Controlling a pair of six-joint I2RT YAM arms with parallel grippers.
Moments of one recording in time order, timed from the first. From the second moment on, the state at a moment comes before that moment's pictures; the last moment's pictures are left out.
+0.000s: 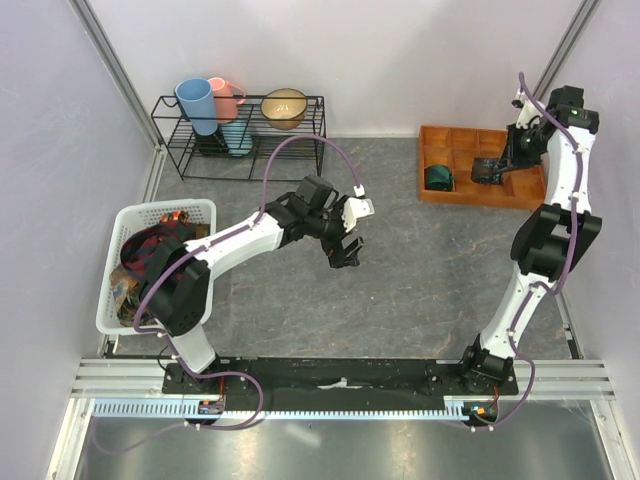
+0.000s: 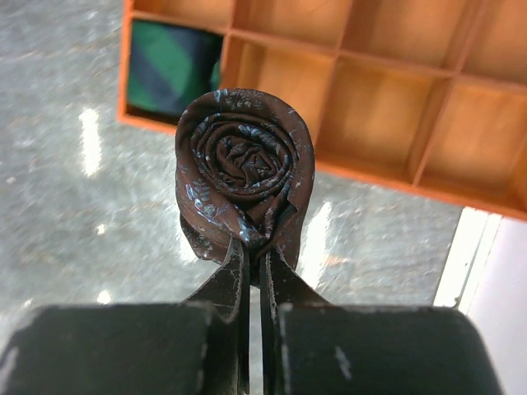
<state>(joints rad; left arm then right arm) -0.71 1.72 1.26 -0.31 0.56 0.43 -0.34 2.14 2.25 -1.20 -0.40 -0.27</state>
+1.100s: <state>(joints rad) -0.69 1.69 1.20 -0.31 0.57 0.40 -0.41 2.47 2.34 -1.11 -0.71 -0.22</state>
